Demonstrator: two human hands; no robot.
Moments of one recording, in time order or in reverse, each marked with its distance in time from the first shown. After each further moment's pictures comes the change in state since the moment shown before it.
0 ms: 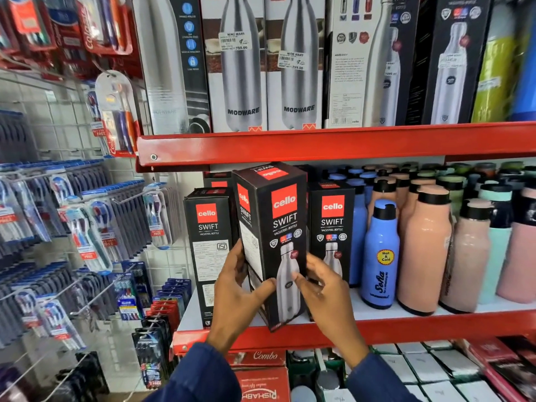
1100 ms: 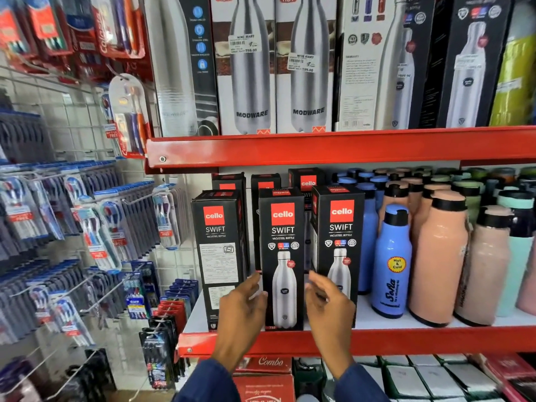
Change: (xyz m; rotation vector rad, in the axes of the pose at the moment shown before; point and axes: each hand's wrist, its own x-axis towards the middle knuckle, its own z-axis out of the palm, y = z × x) left_hand -0.009 -0.036 0.001 0.335 -0.009 -0.056; right_hand -0.003 0.040 0.028 -0.043 0.249 0.031
